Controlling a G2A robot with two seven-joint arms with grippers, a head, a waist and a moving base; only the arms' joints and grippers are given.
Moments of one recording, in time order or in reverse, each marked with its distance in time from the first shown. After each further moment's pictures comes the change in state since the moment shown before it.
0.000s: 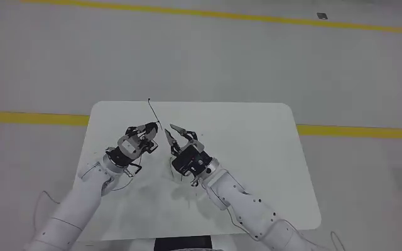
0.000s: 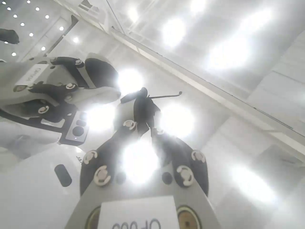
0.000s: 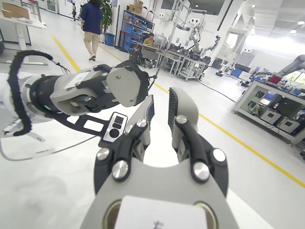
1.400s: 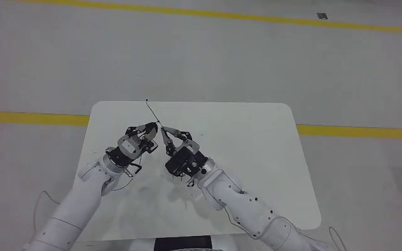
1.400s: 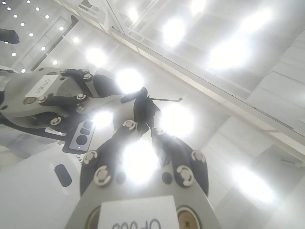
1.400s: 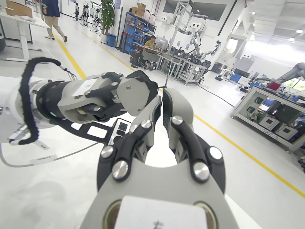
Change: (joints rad) left arm 0.000 0.000 0.000 0.000 0.000 0.000 0.000; right arm 0.051 0.006 -0.071 -0.001 0.000 0.055 0.009
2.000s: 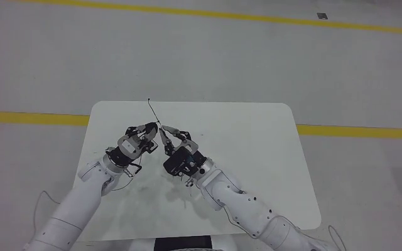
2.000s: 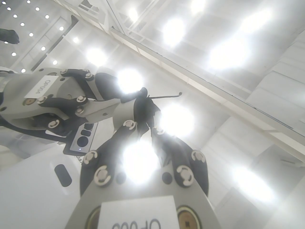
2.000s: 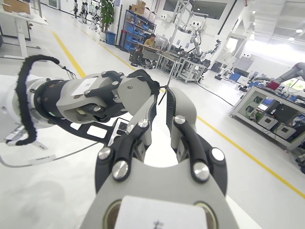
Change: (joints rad) left arm 0.000 0.000 0.000 0.000 0.000 0.000 0.000; right arm 0.016 -0.002 -0.021 0.006 0.000 0.024 0.017
